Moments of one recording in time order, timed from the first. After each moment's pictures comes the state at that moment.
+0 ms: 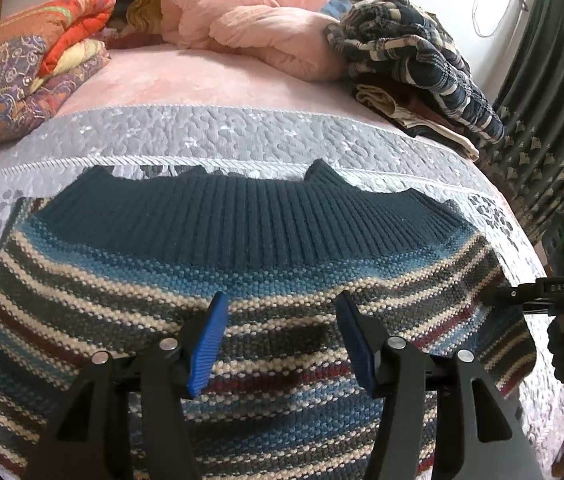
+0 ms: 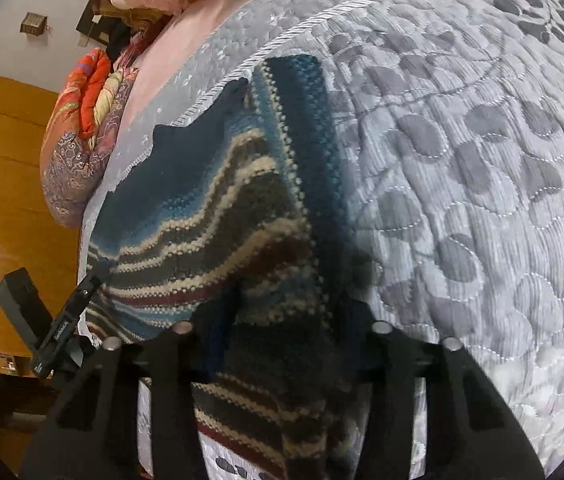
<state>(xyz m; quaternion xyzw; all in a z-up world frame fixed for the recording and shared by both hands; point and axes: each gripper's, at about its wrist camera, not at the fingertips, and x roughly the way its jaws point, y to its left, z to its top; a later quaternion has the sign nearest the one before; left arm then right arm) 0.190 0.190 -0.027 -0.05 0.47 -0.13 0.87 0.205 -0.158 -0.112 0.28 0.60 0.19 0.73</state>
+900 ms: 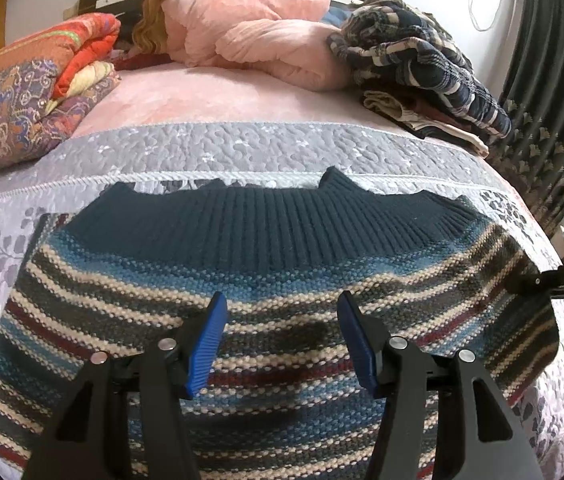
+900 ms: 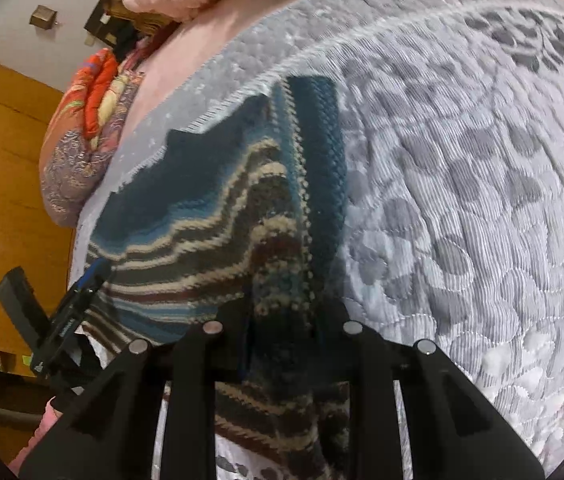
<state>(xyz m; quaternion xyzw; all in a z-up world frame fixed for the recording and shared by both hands) 0.181 0.195 -0.026 -0.01 0.45 -0.10 0.89 0.197 -0.153 -0.099 0.25 0.58 0.17 0.75</state>
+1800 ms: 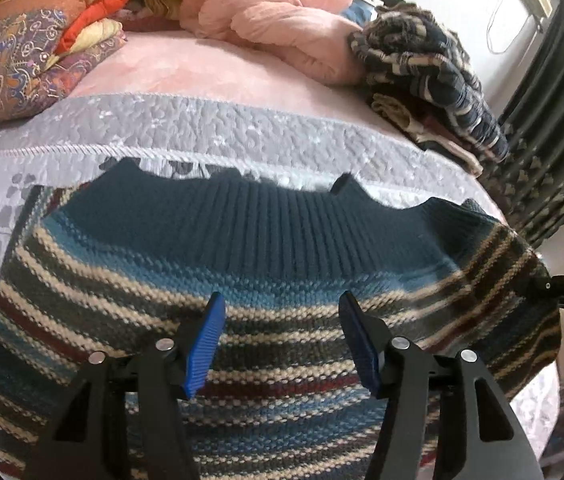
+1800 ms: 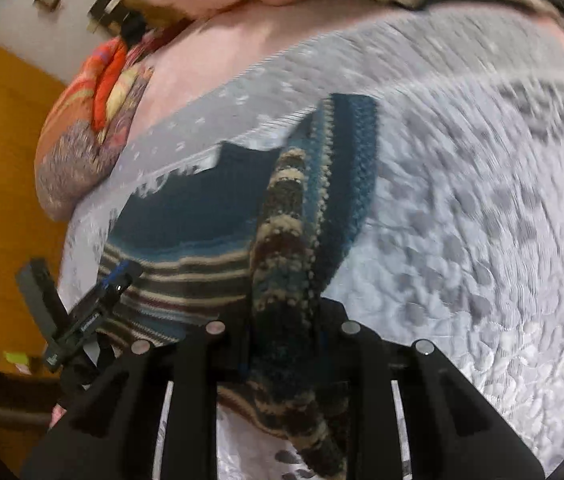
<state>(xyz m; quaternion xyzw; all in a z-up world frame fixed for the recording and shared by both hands) 0.201 0.232 -0.019 -0.10 0.48 -0.13 0.86 0.203 -0.083 -0.008 0.19 0.58 0.16 0.78</state>
